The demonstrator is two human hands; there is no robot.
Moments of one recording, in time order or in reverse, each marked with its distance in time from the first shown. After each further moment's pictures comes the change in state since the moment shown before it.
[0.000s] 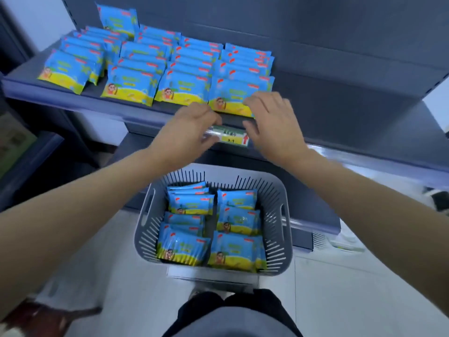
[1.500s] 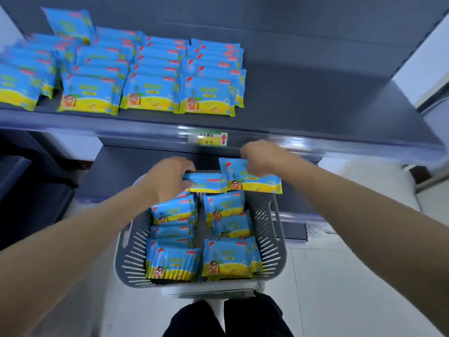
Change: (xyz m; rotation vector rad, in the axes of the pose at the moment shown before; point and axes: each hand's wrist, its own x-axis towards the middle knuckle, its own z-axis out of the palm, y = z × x) left_hand -0.037 -0.026 0.089 -0.111 -0.440 -0.196; right_hand -0.034 0.020 0.040 0.002 -0.873 0.338
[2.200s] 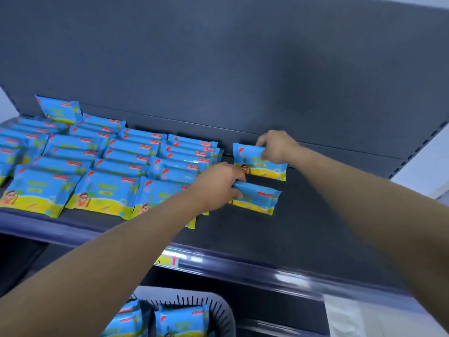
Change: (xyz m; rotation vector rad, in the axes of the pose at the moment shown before) left_hand 0.244 0.122 -0.094 -0.108 0.188 0.091; right_hand 0.162 0.179 -0.185 0.142 0.294 0.056
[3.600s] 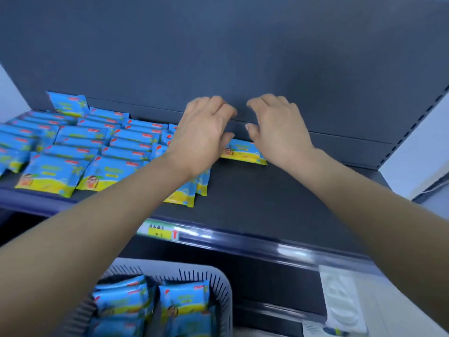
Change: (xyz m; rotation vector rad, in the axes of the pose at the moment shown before) left_hand -0.022 0.044 -0.061 0.389 0.551 0.174; right_hand -0.110 -0.037 -0.031 -0.162 0.565 -0.255
